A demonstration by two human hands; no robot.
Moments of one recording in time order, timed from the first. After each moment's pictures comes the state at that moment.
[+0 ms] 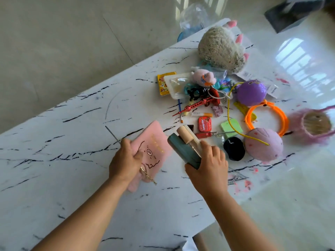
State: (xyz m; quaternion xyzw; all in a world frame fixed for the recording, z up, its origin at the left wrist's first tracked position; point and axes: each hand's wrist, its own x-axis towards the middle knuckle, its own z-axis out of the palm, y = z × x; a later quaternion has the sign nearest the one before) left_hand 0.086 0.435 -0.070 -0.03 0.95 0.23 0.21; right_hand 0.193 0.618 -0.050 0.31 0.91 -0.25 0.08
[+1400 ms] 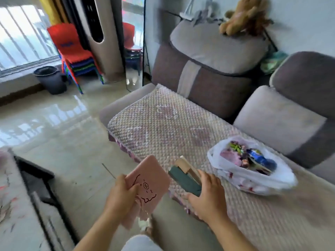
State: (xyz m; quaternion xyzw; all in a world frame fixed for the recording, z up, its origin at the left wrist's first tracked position) left_hand 0.660 0.303 0.143 0.67 0.60 0.11 0.43; right_hand 0.845 0.146 0.150 0.89 0.39 -0.11 -0.22
